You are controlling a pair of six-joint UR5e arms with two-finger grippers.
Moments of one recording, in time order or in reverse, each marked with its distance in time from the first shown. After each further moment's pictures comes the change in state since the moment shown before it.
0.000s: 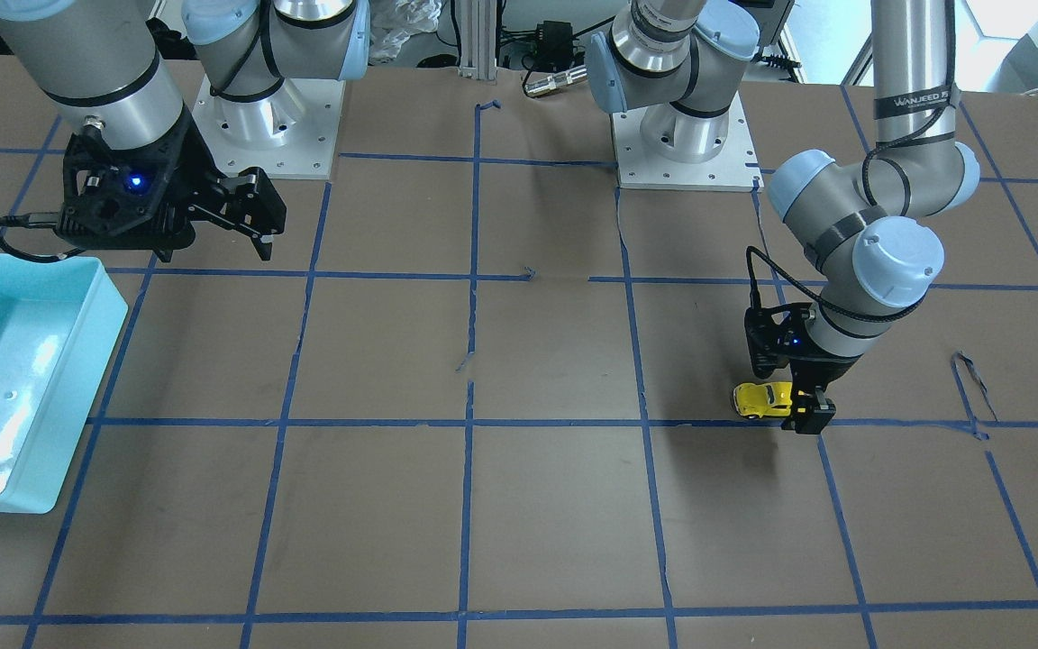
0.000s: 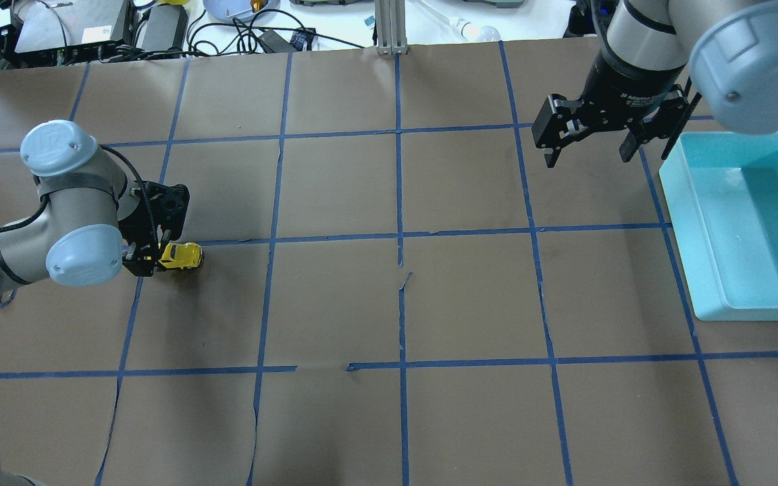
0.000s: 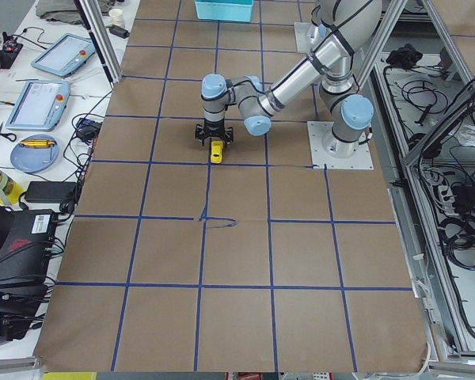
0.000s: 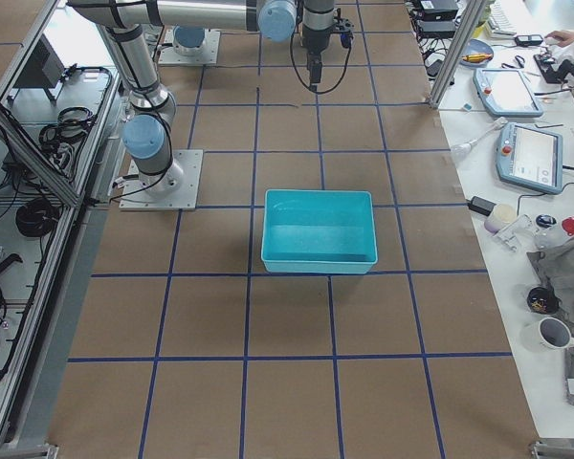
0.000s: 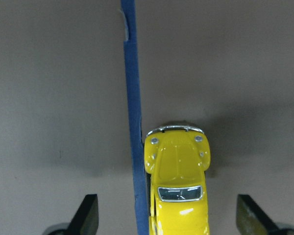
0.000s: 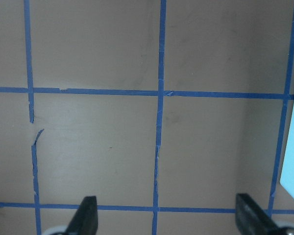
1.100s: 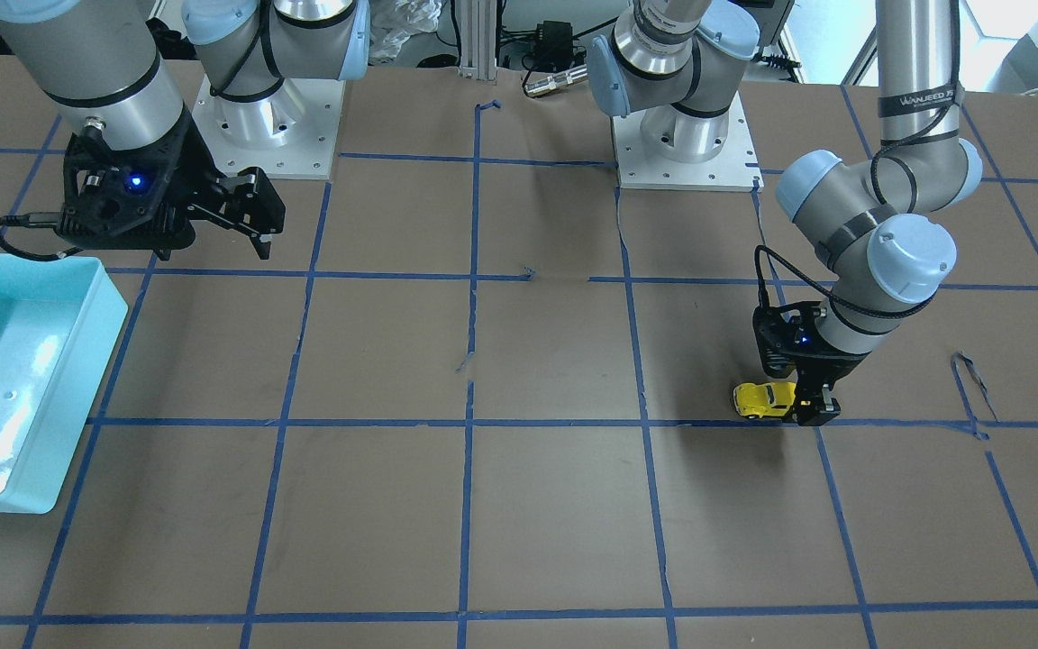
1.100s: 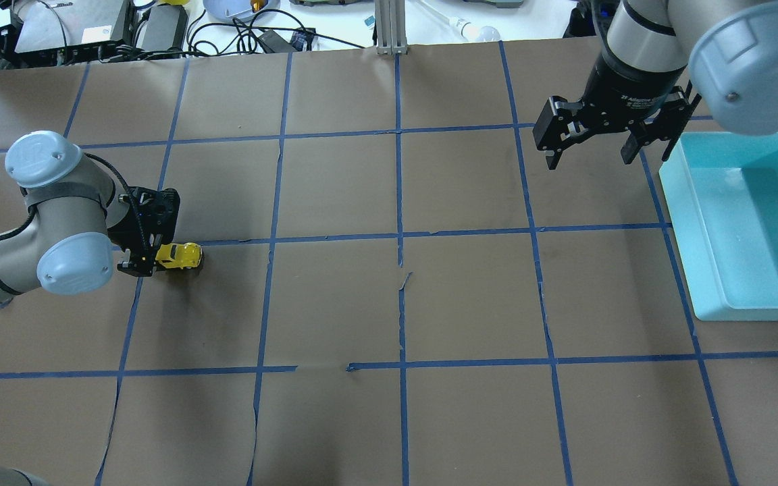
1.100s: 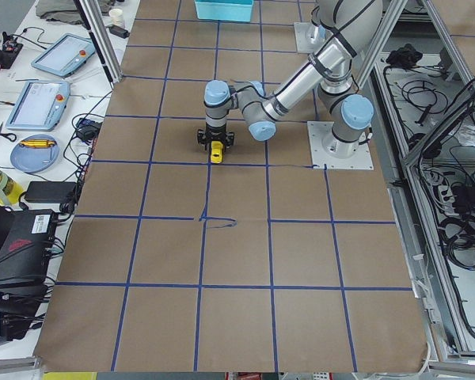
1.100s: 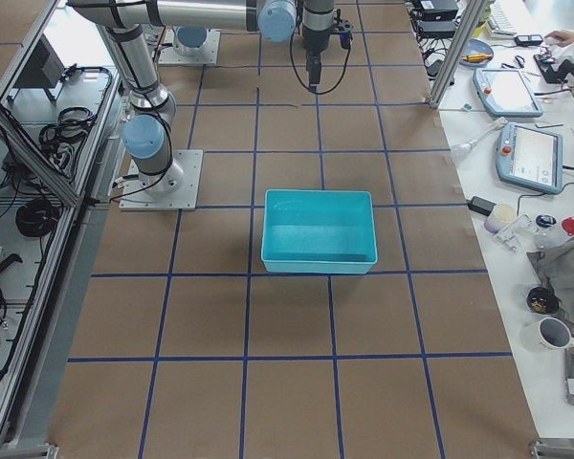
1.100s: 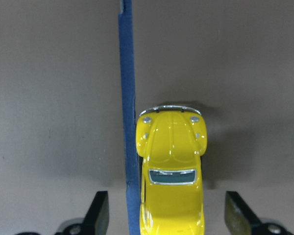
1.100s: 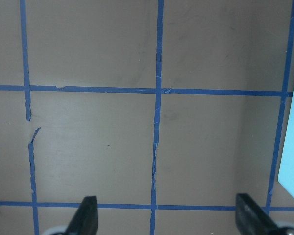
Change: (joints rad) left arm 0.031 0.001 -0.015 0.011 -0.040 0.005; right arm 0.000 -0.002 0.003 0.008 -0.010 -0.002
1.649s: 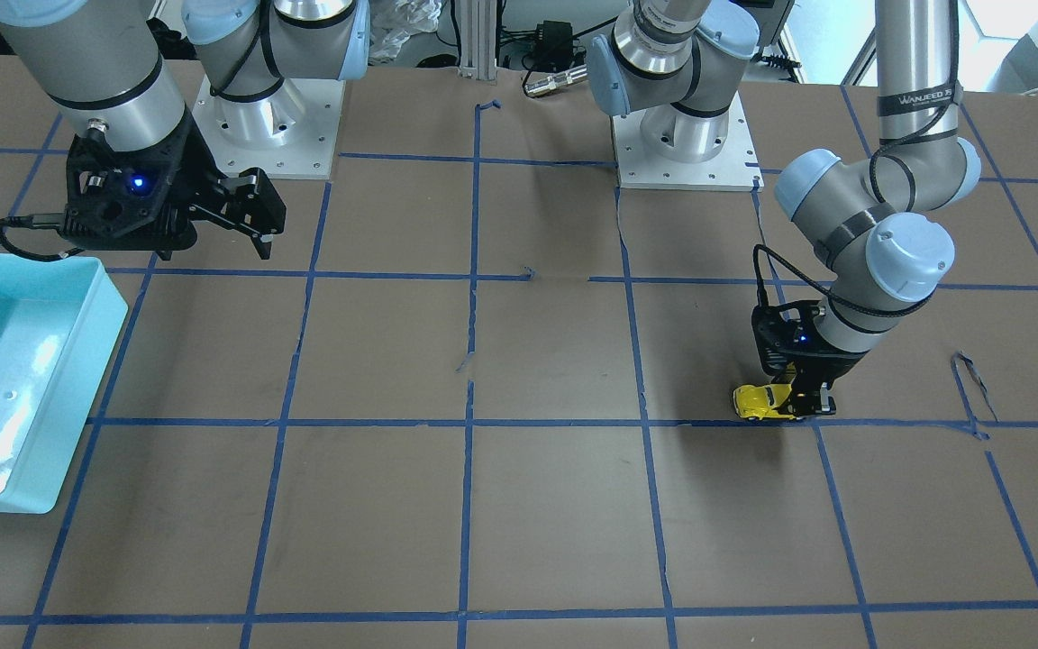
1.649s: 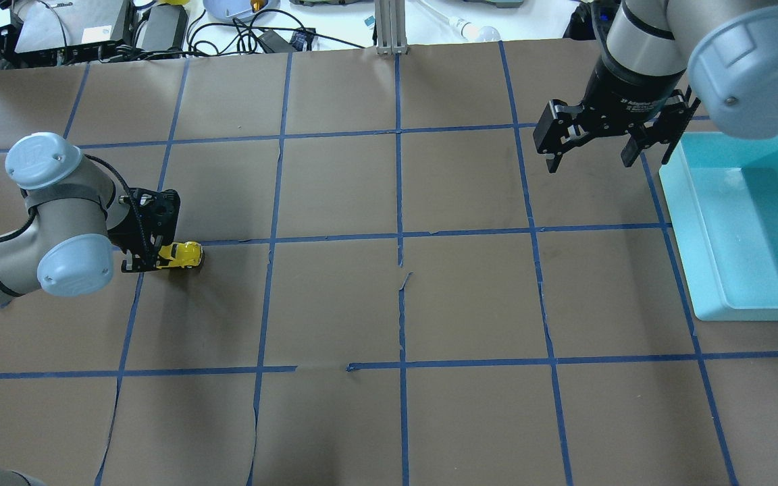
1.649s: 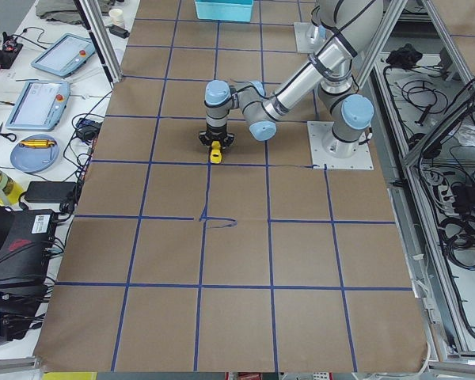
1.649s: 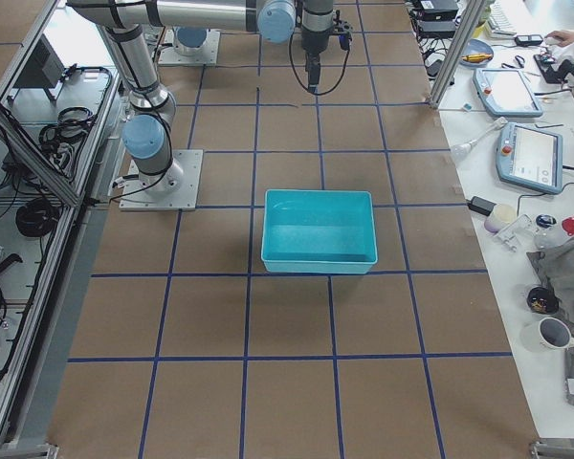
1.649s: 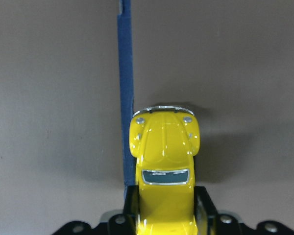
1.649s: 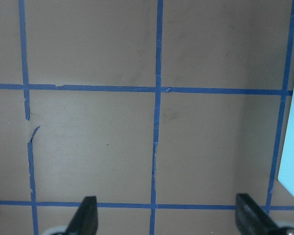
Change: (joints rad) left arm 0.000 -0.004 -0.004 0.002 0.002 -0.006; right arm 0.000 -0.002 0.011 -0.004 -0.001 0.001
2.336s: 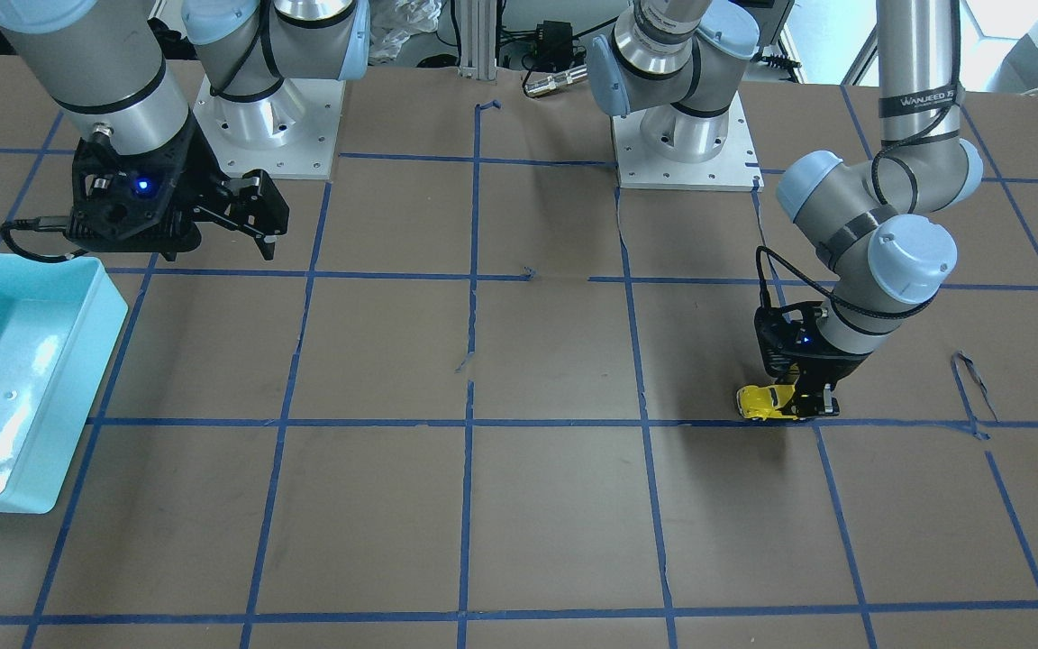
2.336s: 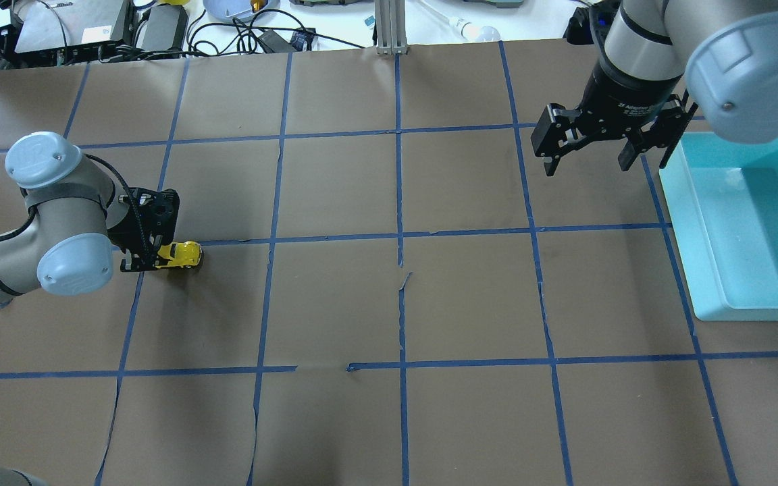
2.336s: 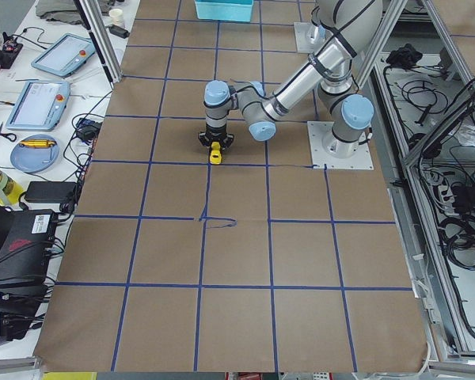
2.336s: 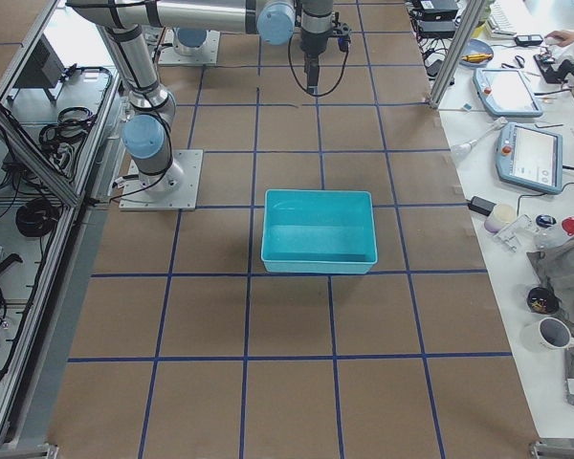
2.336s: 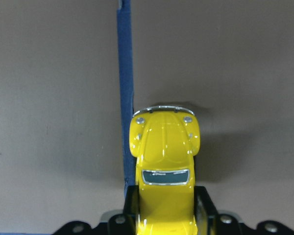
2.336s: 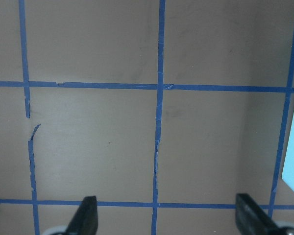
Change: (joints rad) left arm 0.002 -0.003 0.007 -0.002 0.013 0.006; right arm 0.000 -0.001 0.009 -0.004 0.005 0.001
